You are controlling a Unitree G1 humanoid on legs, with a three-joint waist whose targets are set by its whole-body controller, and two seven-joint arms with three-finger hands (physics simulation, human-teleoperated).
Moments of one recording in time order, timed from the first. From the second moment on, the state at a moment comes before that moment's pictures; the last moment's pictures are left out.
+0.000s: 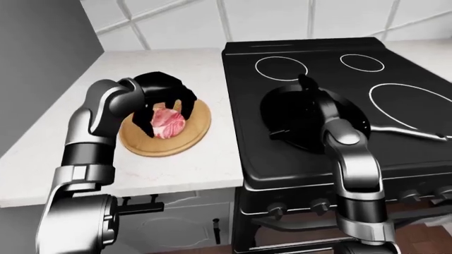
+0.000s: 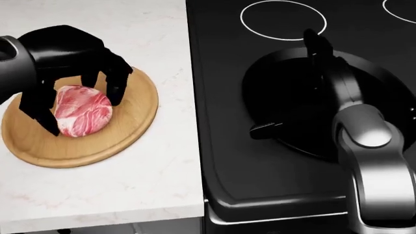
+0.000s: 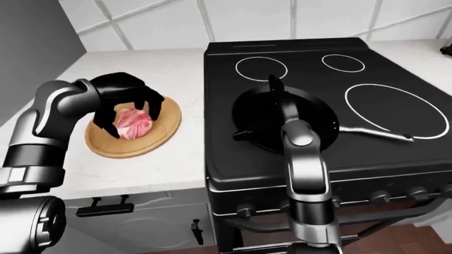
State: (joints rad) left arm -1.01 0.51 0.07 0.66 0.91 -0.65 -0.78; right arm -0.59 -0.22 -0.11 -0.11 -0.16 0.77 0.21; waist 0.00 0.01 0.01
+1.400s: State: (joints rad) left arm -1.39 0.57 0.06 0.86 0.83 -0.58 -0.85; right arm -0.83 -0.34 -0.15 -0.26 -0.14 1.02 0.28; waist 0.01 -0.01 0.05
